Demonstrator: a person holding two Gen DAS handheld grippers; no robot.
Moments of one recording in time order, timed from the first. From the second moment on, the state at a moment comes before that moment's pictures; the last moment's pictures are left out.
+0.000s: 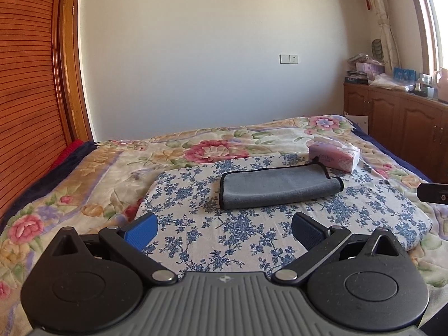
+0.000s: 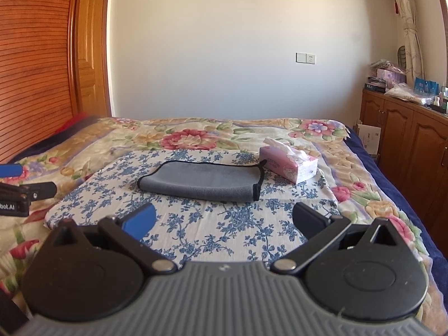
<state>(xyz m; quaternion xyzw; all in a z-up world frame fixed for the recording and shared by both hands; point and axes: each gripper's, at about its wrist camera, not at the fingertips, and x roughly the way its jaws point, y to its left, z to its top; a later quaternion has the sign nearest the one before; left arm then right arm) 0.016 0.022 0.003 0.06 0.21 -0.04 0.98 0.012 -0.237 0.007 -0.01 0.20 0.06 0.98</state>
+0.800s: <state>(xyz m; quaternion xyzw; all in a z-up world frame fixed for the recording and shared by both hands) 0.000 0.012 -0.002 0.06 0.17 -0.04 0.98 0.003 -0.240 0.002 -0.01 0.17 0.04 0.99</state>
